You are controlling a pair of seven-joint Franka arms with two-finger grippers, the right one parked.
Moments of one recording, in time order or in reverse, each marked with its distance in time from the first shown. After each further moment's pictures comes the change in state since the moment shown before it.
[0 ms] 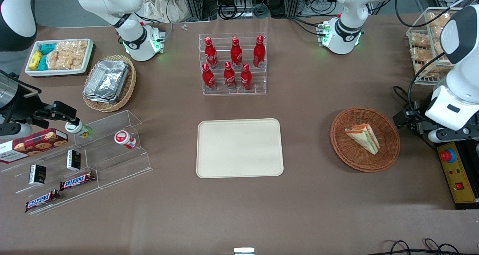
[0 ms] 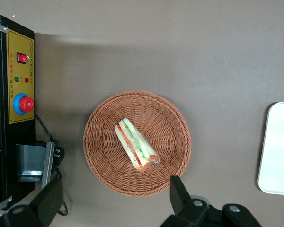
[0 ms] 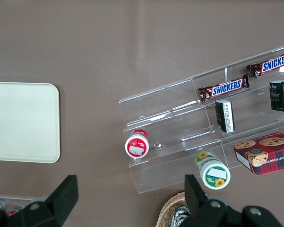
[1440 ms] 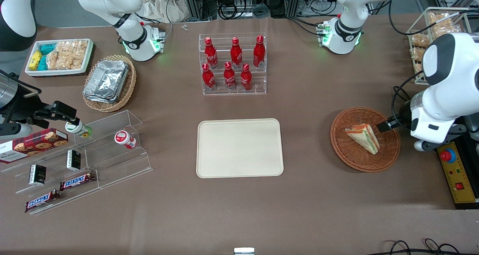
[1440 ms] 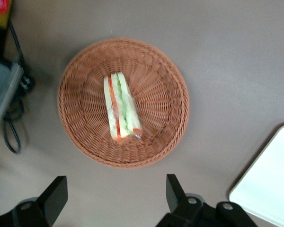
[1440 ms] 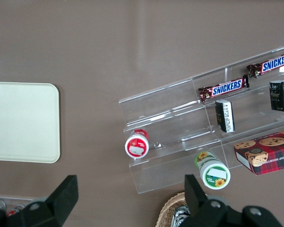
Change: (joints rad) arm -0.001 0.046 -0.001 -0.128 -0.082 -0.007 -0.420
